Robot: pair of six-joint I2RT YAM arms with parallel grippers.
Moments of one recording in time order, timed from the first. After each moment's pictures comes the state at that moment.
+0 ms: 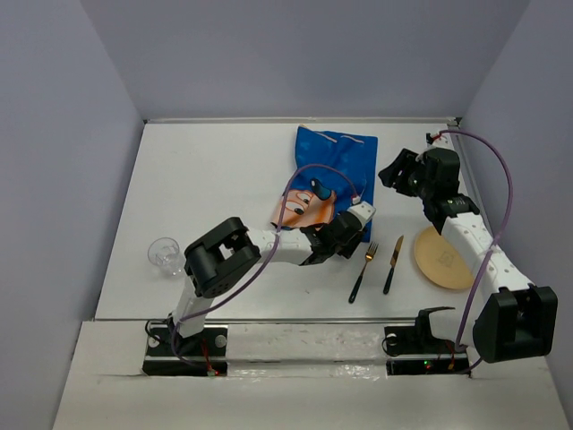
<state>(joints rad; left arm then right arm) -1.09 2.00 1.23 0.10 -0.26 -0.23 0.11 1.21 0.93 -0.15 -0.13 0.48</state>
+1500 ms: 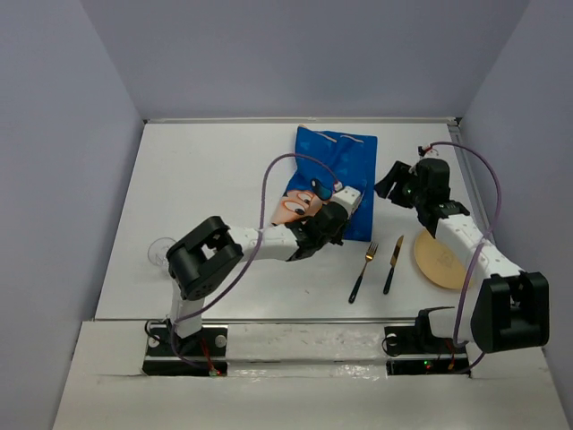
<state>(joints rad) -1.05 1.92 1.16 0.18 -0.30 -0.30 0.11 1.25 0.84 -0.09 -0.15 0.49</state>
